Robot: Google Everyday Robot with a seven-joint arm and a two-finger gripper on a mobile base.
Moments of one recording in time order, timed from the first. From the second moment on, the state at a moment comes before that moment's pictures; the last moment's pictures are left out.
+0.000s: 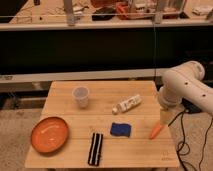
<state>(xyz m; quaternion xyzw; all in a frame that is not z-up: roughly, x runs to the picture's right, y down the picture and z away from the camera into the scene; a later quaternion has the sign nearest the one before) 0.252 0.111 0.682 -0.28 0.01 0.00 0.96</state>
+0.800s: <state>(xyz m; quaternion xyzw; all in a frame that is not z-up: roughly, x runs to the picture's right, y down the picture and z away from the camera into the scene) 0.140 0.136 0.688 -0.29 -0.03 -0.05 0.96</state>
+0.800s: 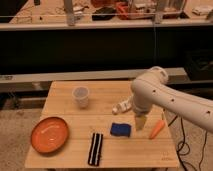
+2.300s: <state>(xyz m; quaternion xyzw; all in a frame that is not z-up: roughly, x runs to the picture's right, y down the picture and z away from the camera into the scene) 0.027 0.186 0.707 -0.26 -0.14 -0.12 0.95</state>
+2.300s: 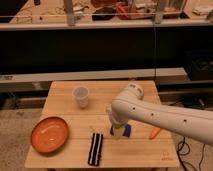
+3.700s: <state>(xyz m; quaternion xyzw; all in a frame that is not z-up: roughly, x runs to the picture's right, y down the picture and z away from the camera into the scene) -0.037 0.260 0.763 -0.27 -0.23 -0.23 0.91</state>
